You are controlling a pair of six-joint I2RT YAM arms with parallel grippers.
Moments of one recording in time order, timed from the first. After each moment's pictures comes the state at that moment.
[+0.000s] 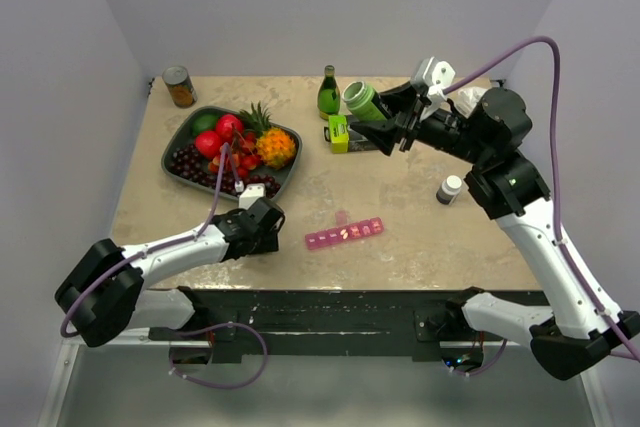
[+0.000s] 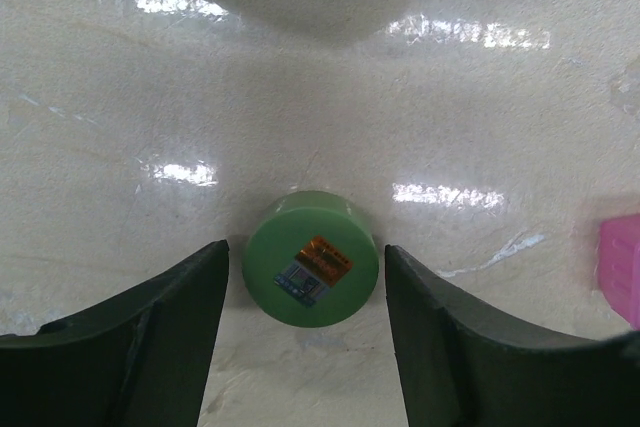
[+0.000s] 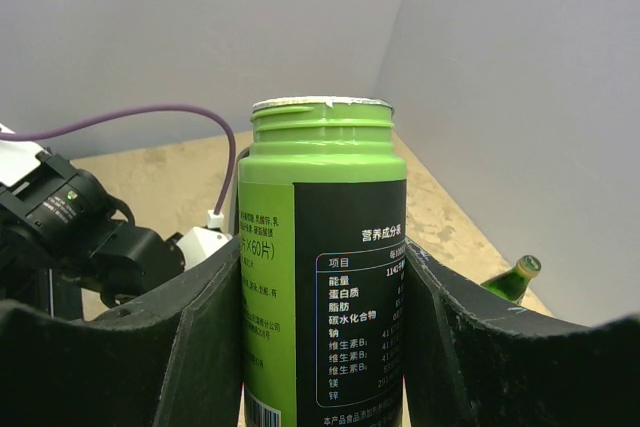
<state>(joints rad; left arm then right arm) -0.76 1.26 0.58 -0.45 -0.41 -0.78 0.49 1.10 1.41 -0.19 -0.61 -0.11</state>
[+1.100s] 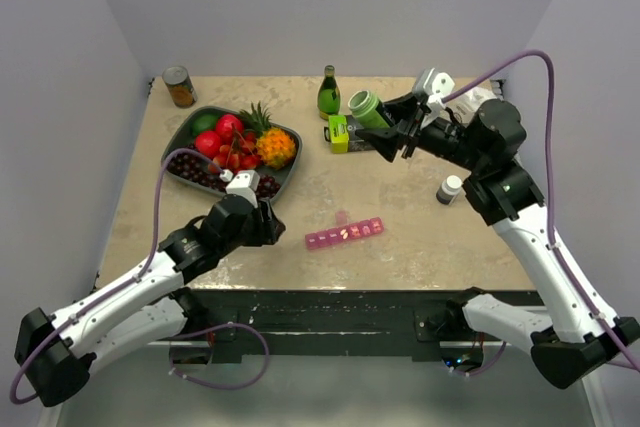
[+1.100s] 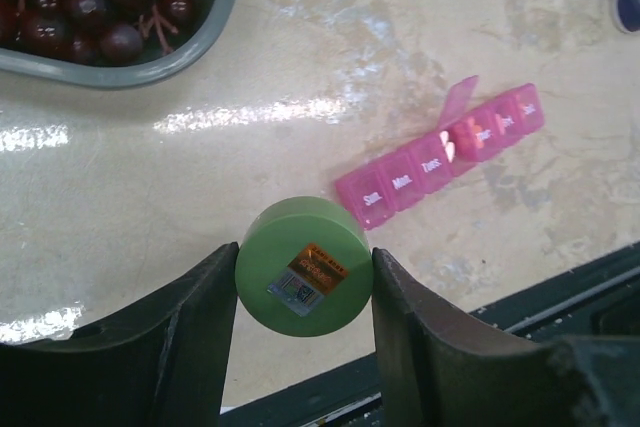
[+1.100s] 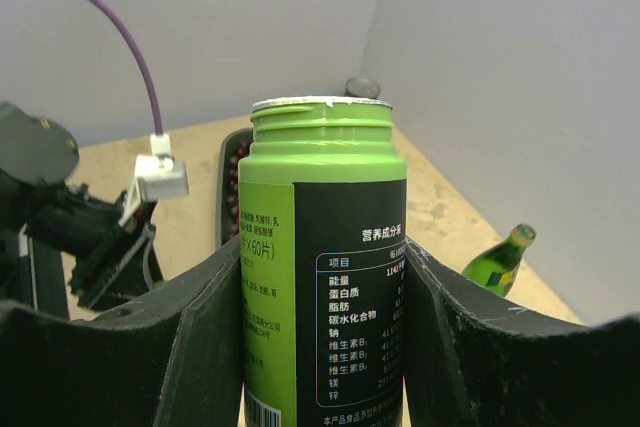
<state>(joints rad) -0.75 0.85 0.57 -0.41 -0.20 -0.68 0.45 1.05 1.28 -0.12 -0.60 -0.09</state>
